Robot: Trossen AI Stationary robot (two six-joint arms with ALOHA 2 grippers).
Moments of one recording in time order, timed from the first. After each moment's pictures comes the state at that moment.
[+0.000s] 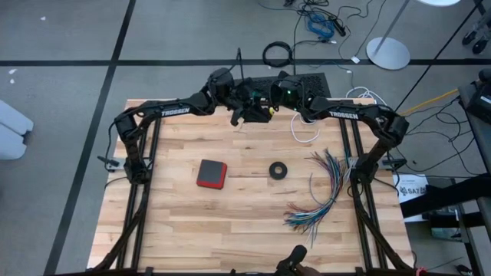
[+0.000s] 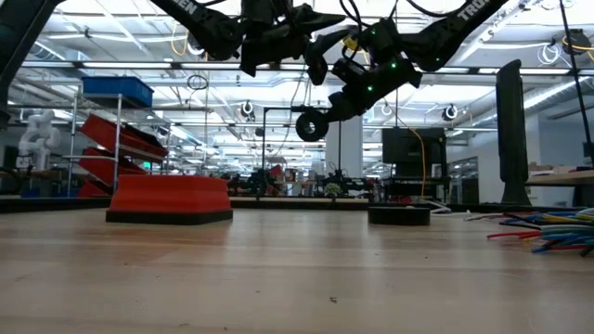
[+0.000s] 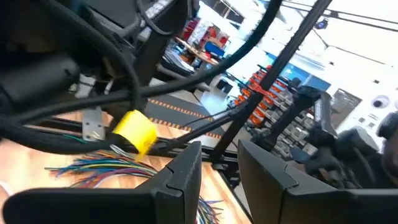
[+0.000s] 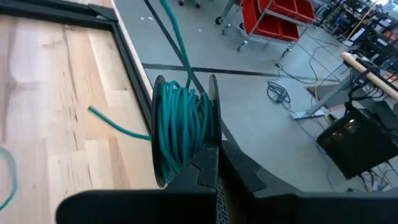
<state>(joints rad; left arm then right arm) 0.51 1.85 1.41 0.47 1.08 -0.51 -0.59 1.66 1.09 0.24 0.08 -0.40</state>
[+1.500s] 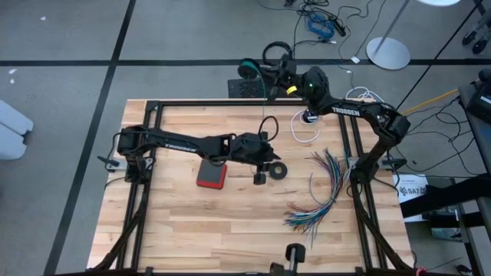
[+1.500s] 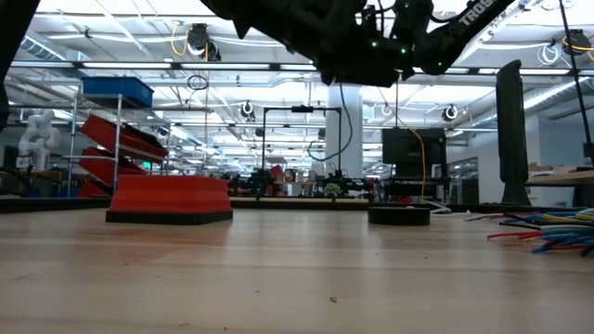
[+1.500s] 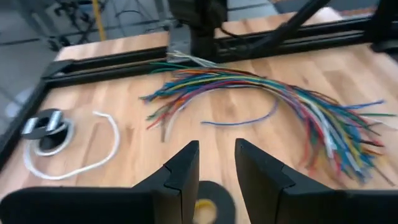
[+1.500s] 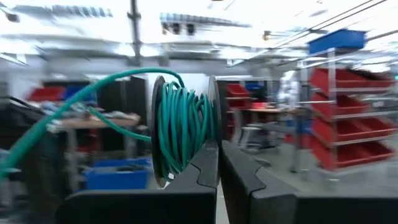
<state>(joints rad) 0.03 1.86 1.38 0.02 0.06 0.17 -0.68 1.66 1.09 0.95 -0.35 0.17</state>
